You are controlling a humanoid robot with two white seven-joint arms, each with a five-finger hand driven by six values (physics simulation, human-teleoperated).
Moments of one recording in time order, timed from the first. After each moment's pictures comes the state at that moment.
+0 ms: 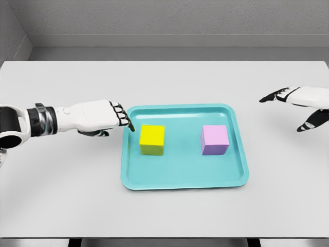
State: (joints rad) left arm -0.51 0.69 -0.53 -1.64 -0.56 -0.61 -0.61; right arm -0.67 -1.06 0.71 -1.32 0.02 -0.61 0.61
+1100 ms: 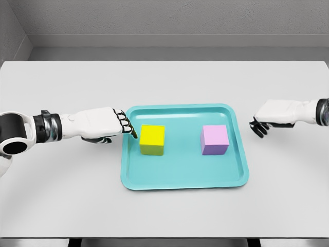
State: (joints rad) left arm -0.48 0.68 -0.54 -1.64 -0.58 -0.61 -0.61; right arm -0.73 -0.93 0.83 -1.37 0.31 -0.61 0.61
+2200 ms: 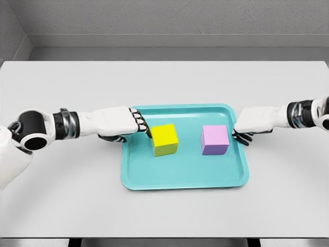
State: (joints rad) left arm -0.53 0.58 -0.58 -1.57 -0.59 -0.61 -0.61; right arm -0.86 -0.88 1.04 -1.41 0.40 -0.61 0.61
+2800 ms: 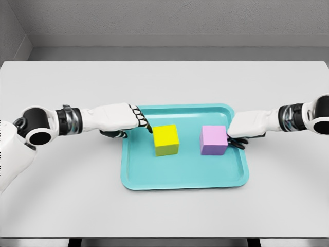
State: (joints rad) left arm -0.56 0.54 -0.59 -1.49 -0.58 -0.61 -0.61; right arm -0.87 -0.86 1.07 -1.44 0.43 -0.61 0.60
